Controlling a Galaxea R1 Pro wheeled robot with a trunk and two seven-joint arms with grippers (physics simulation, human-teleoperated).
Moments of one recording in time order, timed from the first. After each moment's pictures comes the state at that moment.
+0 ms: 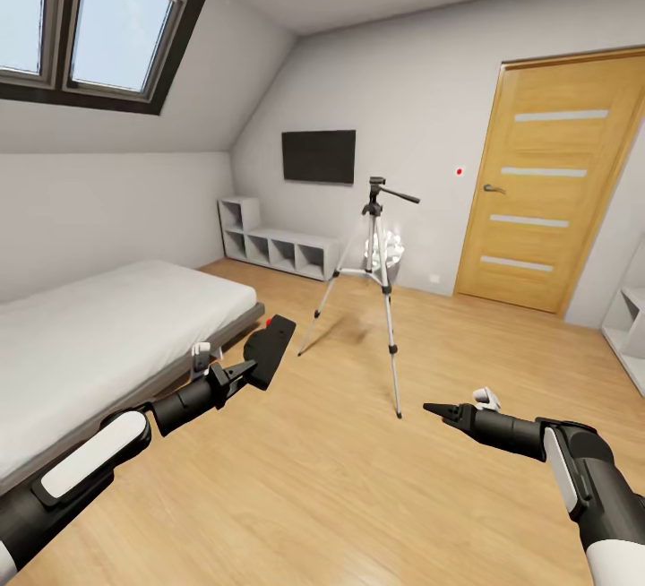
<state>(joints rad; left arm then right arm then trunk) -0.59 0.53 -0.69 -1.25 1.78 0.34 -0.27 -0.50 -0.19 -0.35 -1.05 -0.04 0.94 1.05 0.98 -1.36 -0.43</state>
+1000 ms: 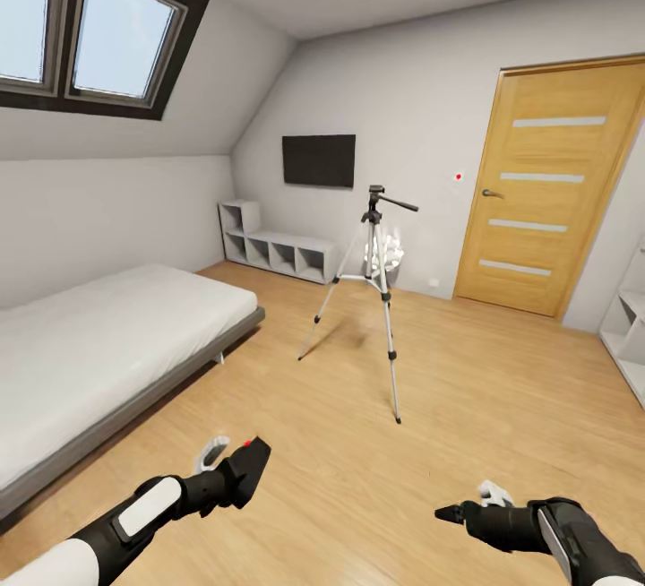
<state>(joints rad) -0.59 0.25 -0.78 -0.55 1.63 0.34 -0.03 -0.48 -0.21 -0.36 -0.53 0.16 0.71 0.83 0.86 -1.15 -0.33</state>
